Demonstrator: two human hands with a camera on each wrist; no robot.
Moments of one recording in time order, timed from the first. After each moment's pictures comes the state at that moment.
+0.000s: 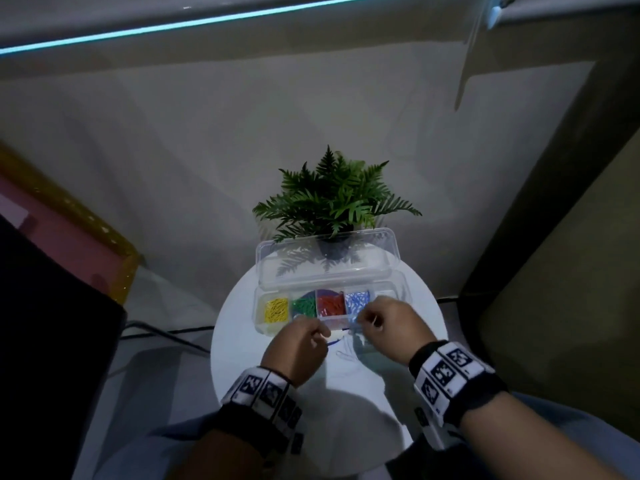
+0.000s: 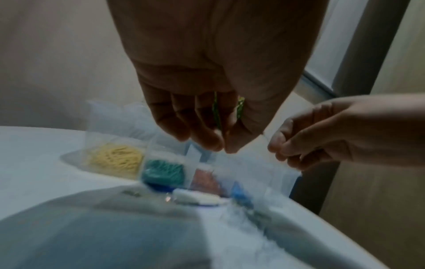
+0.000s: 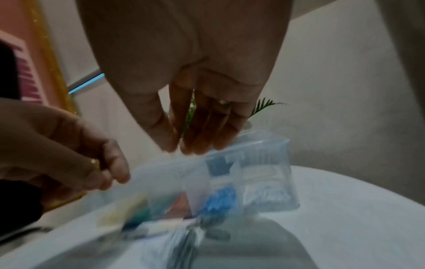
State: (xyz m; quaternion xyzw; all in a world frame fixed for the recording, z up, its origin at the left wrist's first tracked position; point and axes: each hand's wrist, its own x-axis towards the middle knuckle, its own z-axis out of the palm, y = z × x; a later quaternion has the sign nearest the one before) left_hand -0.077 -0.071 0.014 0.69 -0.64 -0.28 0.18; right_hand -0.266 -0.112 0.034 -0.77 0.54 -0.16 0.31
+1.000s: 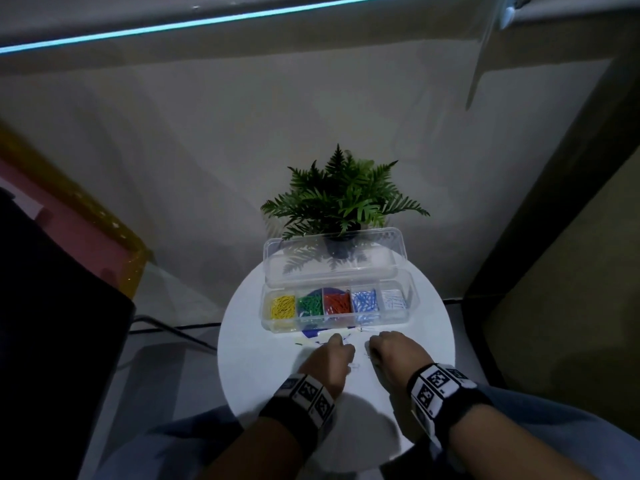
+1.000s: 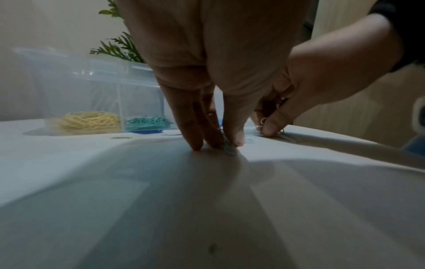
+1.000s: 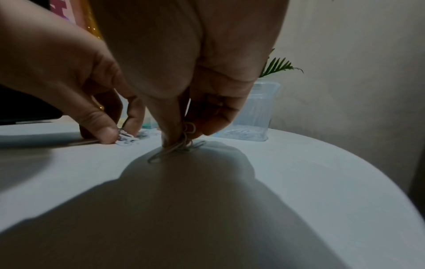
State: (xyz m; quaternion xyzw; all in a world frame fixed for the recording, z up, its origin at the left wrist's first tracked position) left_hand -0.110 -0.060 -0.012 0.64 -0.73 -0.25 -0.04; right_hand -0.263 -0.094 -0.032 -0.83 0.52 0.03 0.20
